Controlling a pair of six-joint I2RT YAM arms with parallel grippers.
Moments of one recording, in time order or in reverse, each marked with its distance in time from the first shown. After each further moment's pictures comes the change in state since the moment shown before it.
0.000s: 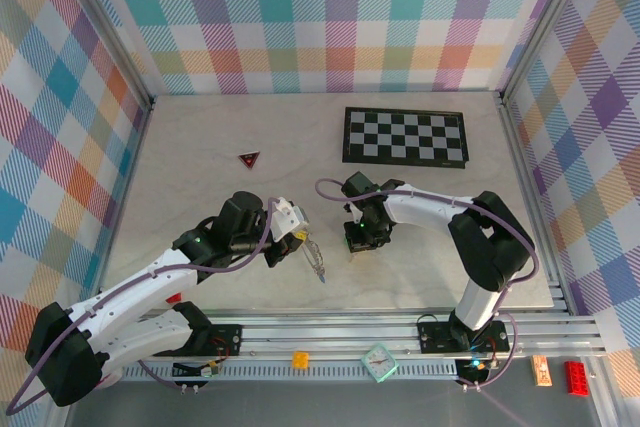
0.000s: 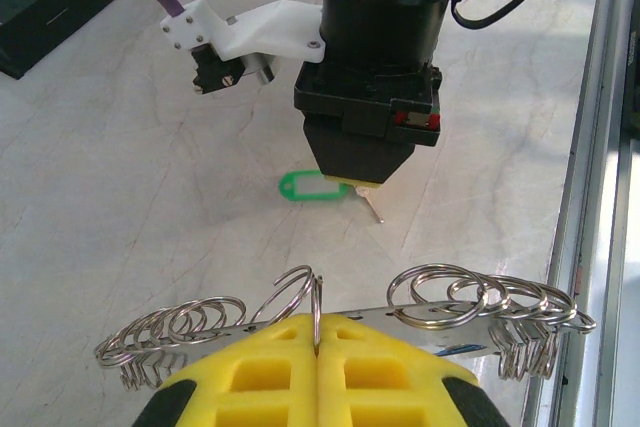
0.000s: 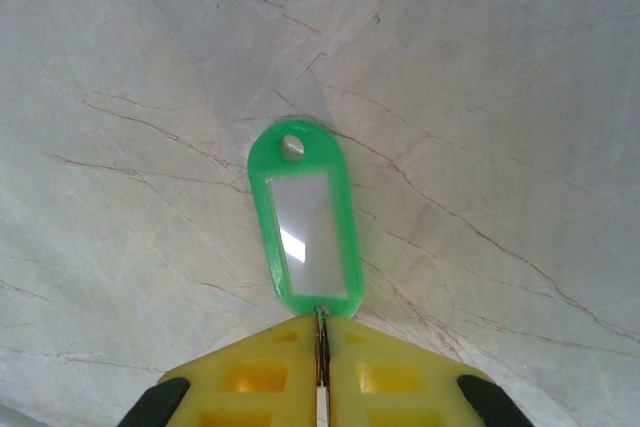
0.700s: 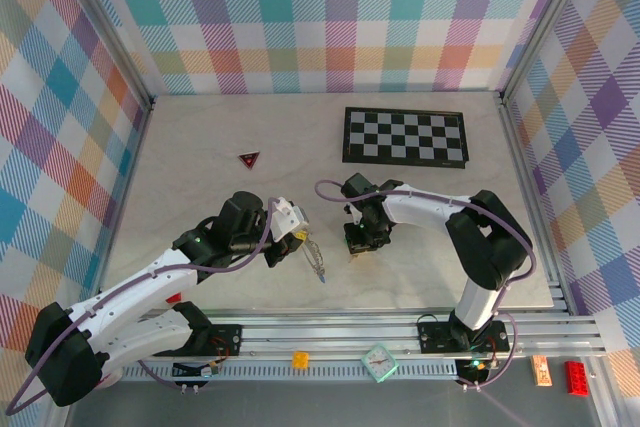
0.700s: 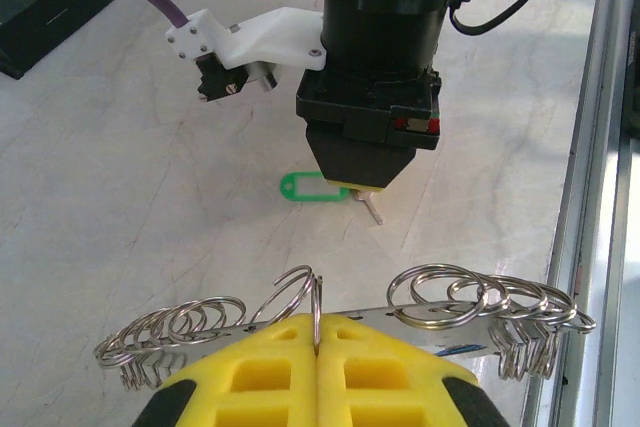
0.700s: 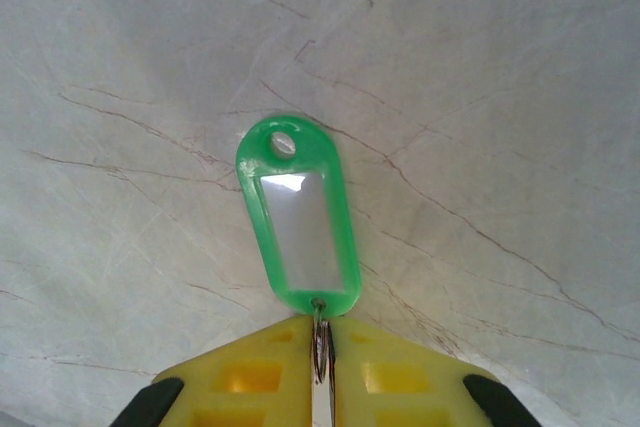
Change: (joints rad) left arm 0.000 0.000 0.000 0.000 0.000 0.000; right arm 0.002 0.014 0.000 -0.007 0.000 0.000
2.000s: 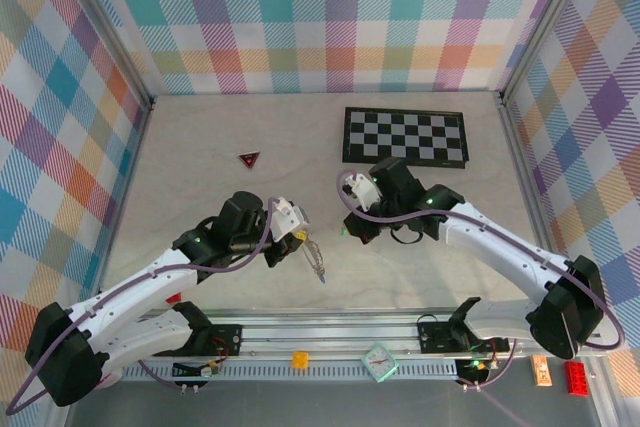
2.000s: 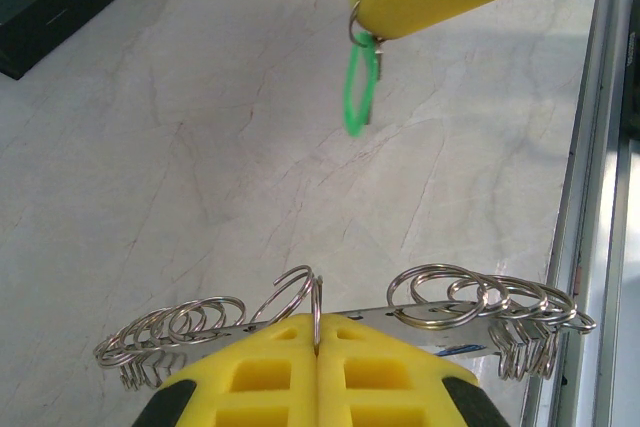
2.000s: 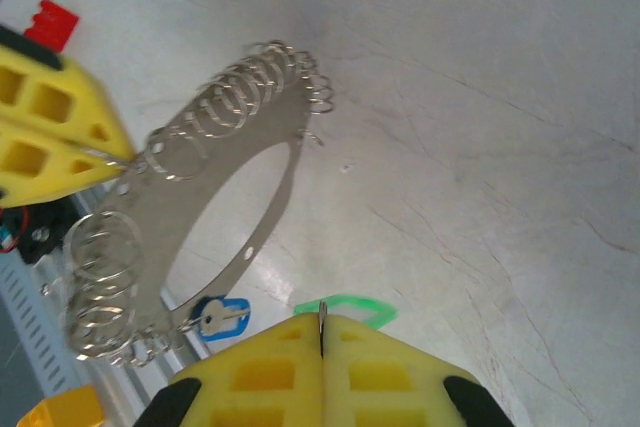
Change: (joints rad) left arm 0.000 0.000 0.000 0.000 0.002 0.000; right arm 0.013 -0.493 -0.029 0.084 -0.122 -0.371
